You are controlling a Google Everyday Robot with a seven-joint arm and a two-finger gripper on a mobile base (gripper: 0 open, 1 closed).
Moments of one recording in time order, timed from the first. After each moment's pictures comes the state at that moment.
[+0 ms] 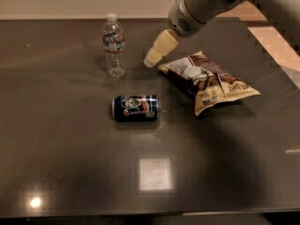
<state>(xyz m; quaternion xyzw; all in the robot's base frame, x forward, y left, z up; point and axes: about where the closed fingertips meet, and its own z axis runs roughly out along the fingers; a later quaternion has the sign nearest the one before) 0.654 -0.038 0.948 -0.54 0.77 0.10 0.34</state>
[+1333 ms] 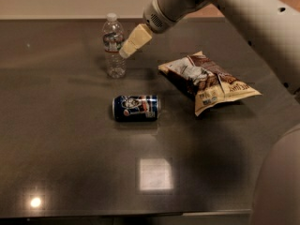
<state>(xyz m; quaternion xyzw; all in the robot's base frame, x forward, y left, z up) 0.702 0.026 0.942 -0.51 0.77 0.14 0.36</state>
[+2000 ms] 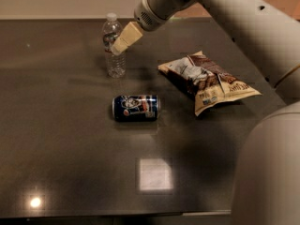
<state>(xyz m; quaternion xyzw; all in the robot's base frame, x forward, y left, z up) 0.718 0.050 0.940 -0.50 0.77 0.14 0.36</state>
